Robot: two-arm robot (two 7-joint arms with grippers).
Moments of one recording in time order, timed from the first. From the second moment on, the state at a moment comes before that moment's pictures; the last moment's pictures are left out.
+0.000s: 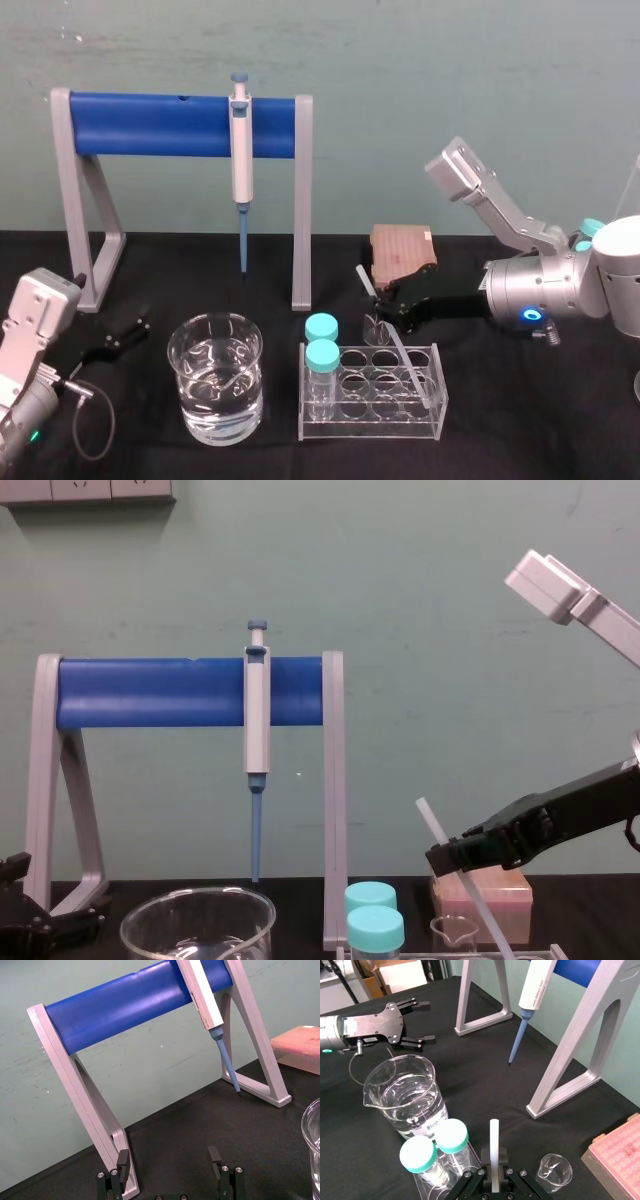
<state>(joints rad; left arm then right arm) -0.20 0.60 0.45 -1.41 -0.25 -0.12 0.03 0.71 0.59 -0.71 -1.38 0.52 0.51 0.68</state>
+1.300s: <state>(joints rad) -0.20 0.60 0.45 -1.41 -0.25 -0.12 0.03 0.58 0.68 -0.55 -1.50 0.66 0.45 0.56</state>
